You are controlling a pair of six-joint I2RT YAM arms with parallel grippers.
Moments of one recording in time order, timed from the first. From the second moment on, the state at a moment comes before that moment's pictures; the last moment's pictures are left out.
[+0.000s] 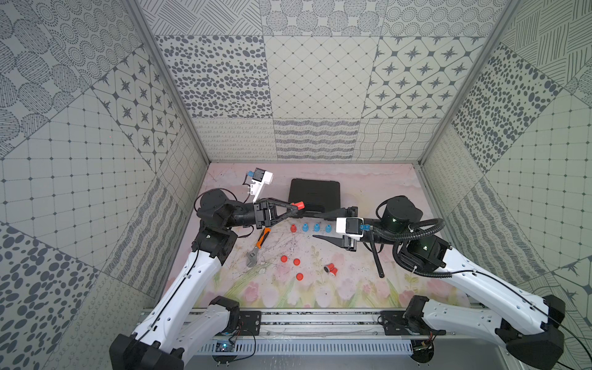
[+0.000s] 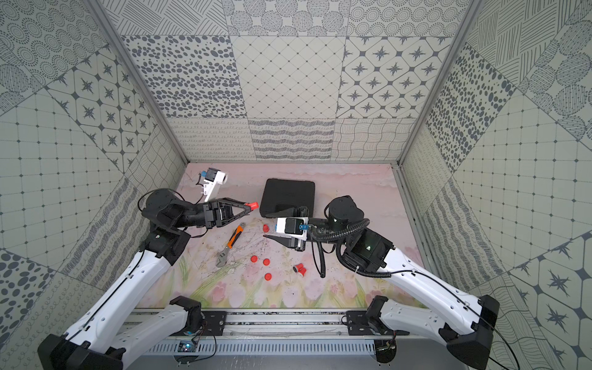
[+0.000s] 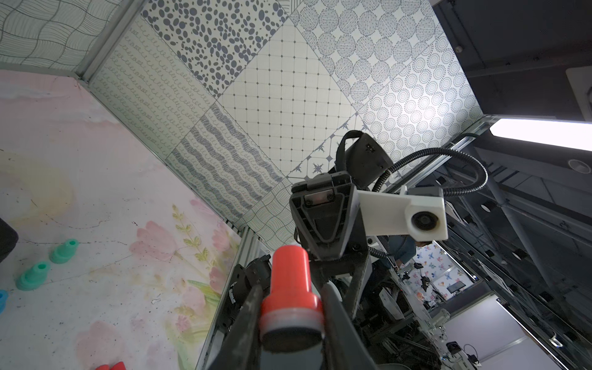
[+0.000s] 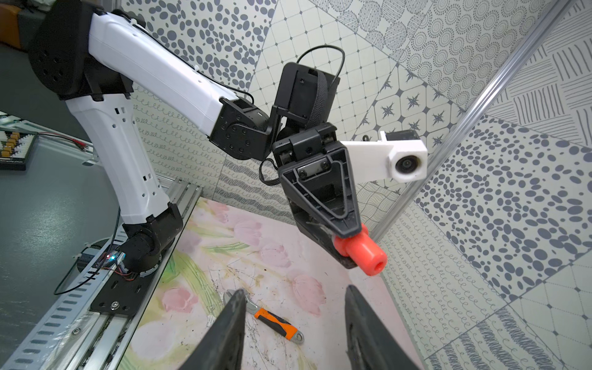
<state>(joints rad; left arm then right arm) -0.30 0.95 0.86 0.31 1.24 -1.01 0.93 1.04 1.07 -0.06 -0.53 -0.51</state>
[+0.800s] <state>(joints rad) -0.40 0.94 0.84 0.44 1.39 -1.10 1.00 1.17 1.18 -0.05 -0.52 -0.64</state>
